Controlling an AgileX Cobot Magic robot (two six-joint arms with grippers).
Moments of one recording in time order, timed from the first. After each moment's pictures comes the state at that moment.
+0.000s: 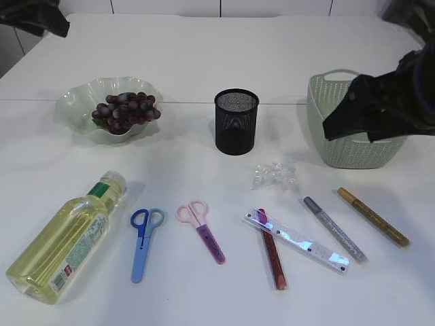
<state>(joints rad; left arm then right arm) -0.09 1.80 -1.71 -0.27 0.86 0.24 0.16 1.37 -1.04 0.50 0.78 -0.35</state>
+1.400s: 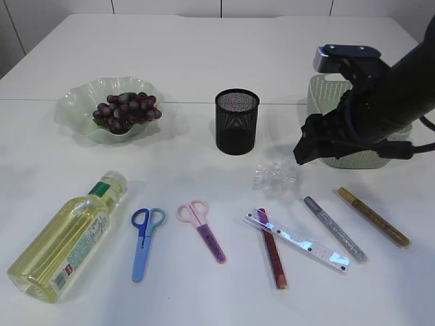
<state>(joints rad) -0.09 1.16 -1.27 -0.24 0.96 0.14 0.22 1.66 -1.12 0.40 0.65 -0.38</state>
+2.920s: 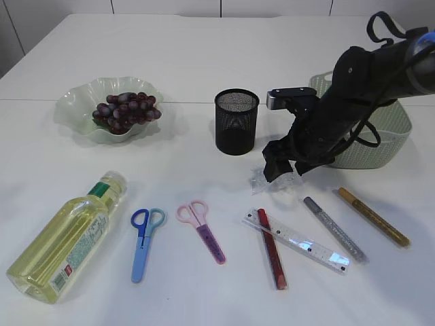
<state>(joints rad) -0.09 1.02 -1.17 -0.24 0.98 0.14 0.24 2.11 -1.44 0.36 0.67 -0.39</state>
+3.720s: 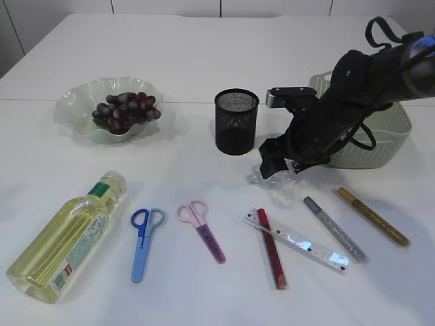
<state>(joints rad) -0.09 1.02 -1.17 -0.24 0.98 0.14 0.24 2.12 -1.44 0.40 0.62 -0.39</state>
